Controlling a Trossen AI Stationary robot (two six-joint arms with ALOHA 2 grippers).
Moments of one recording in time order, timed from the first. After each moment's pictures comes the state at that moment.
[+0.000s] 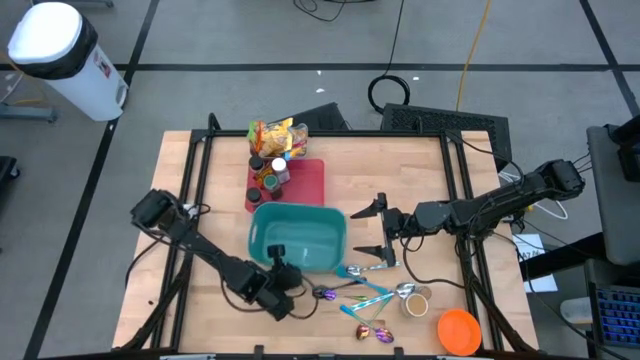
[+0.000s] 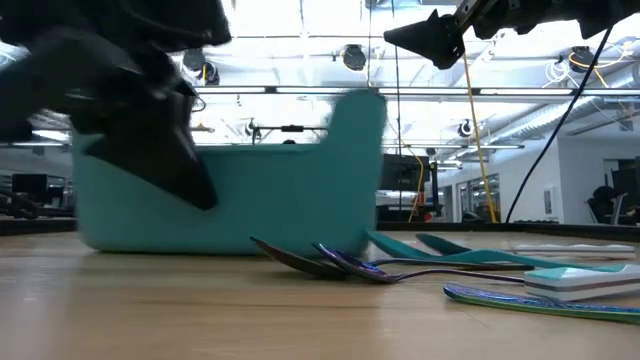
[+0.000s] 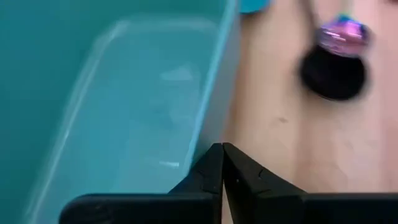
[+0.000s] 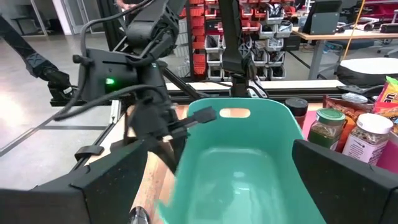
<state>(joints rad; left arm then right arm) -0.59 1.86 1.10 -0.42 -0.61 -0.57 0.26 1.17 0.57 0.49 0.16 0.10</state>
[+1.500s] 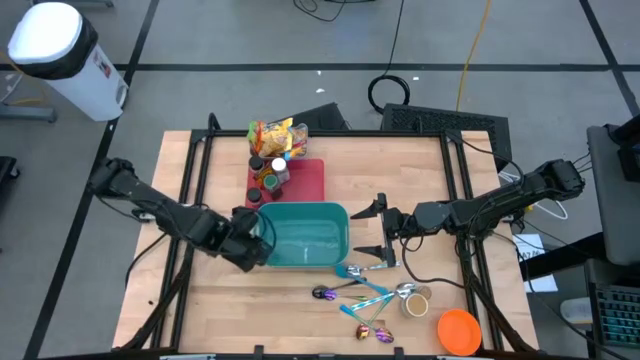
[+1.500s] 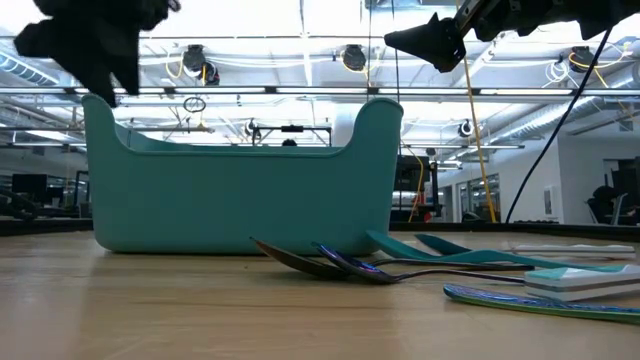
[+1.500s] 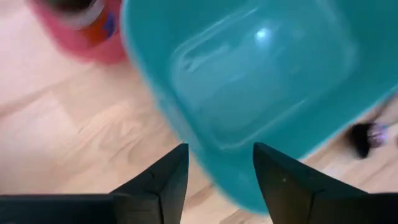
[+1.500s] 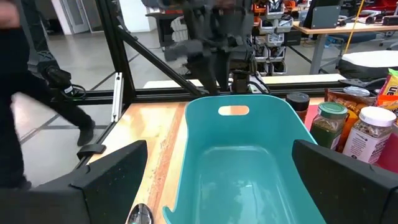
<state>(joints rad) -0.46 1.36 1.10 -1.12 -0.32 -1.48 0.26 1.17 0.57 0.48 0.16 0.12</state>
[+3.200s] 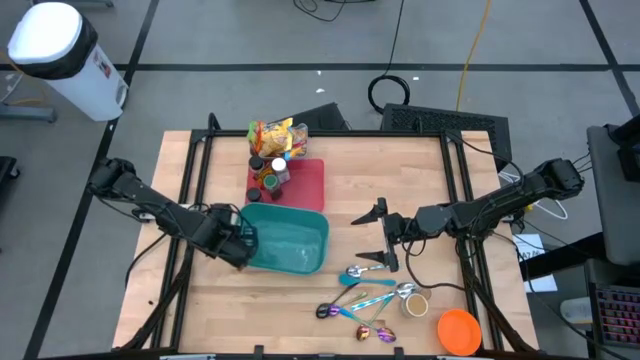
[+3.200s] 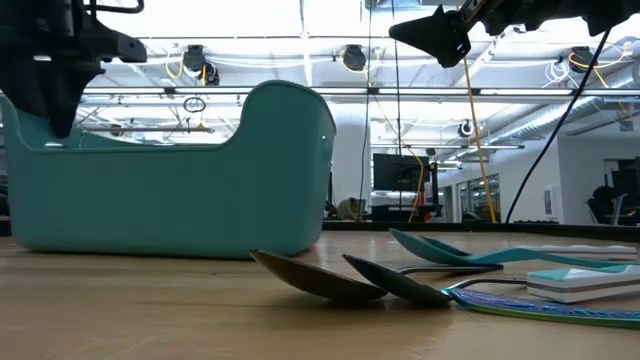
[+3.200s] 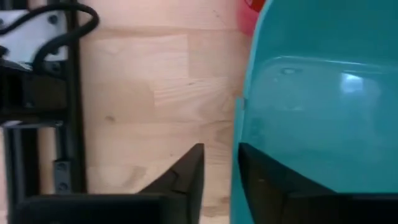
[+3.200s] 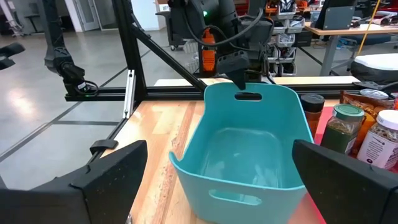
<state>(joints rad) -0.47 1.36 1.02 -1.41 -0.22 -2.04 0.30 1.17 0.57 0.48 0.16 0.11</state>
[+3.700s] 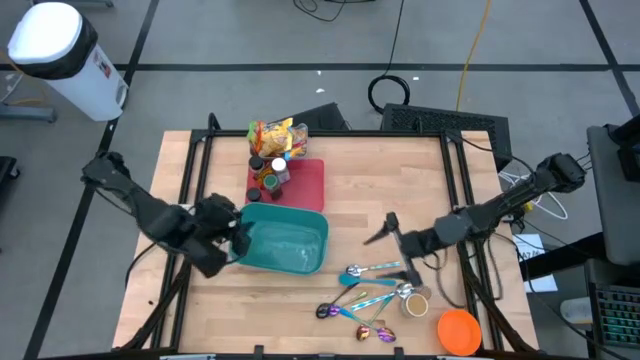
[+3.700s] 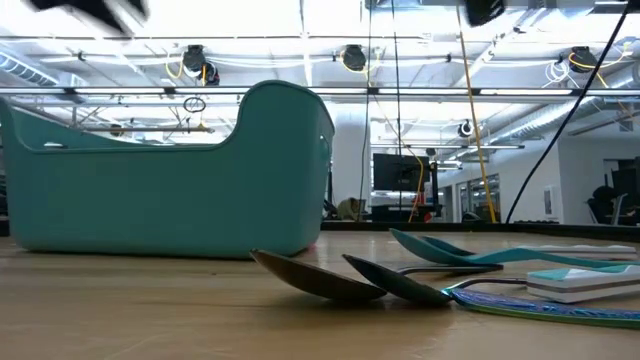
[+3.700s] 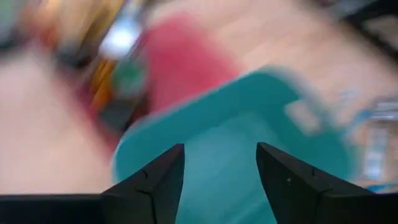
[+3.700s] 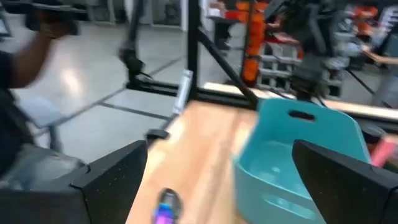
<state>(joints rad) -0.63 1.21 1.22 -1.28 -0.77 -1.43 0.46 1.05 0.58 0.38 0.13 0.01</state>
